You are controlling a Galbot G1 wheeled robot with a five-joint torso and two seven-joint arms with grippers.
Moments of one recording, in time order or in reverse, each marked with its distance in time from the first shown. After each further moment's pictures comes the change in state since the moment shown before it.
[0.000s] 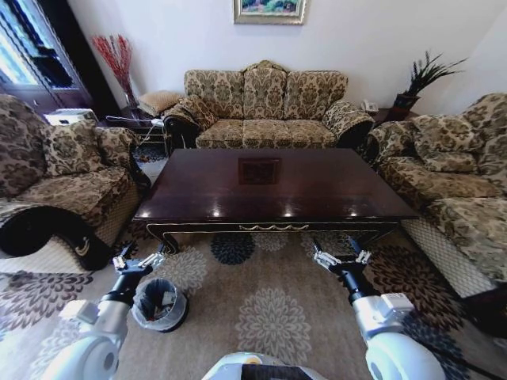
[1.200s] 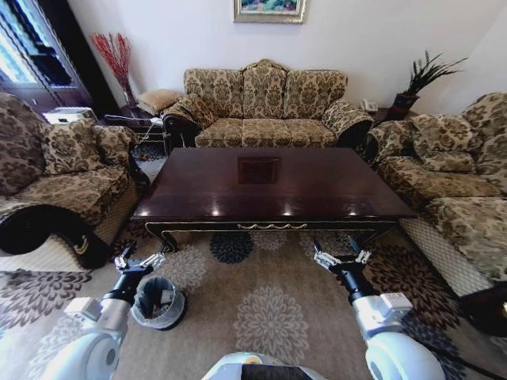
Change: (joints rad) left arm 0.000 0.000 -0.001 0.006 0.000 -0.005 0.000; right arm 0.000 -0.001 0.001 -0.003 0.000 0.002 -0.001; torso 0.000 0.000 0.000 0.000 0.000
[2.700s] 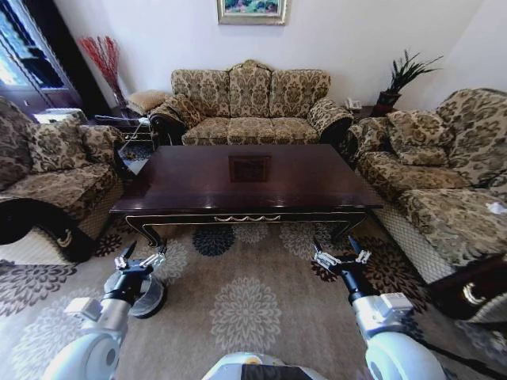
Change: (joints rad) left arm 0.000 0.000 0.000 0.000 0.000 0.000 0.000; right arm 0.000 0.000 0.000 0.000 0.000 0.001 0.000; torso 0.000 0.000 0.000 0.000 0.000
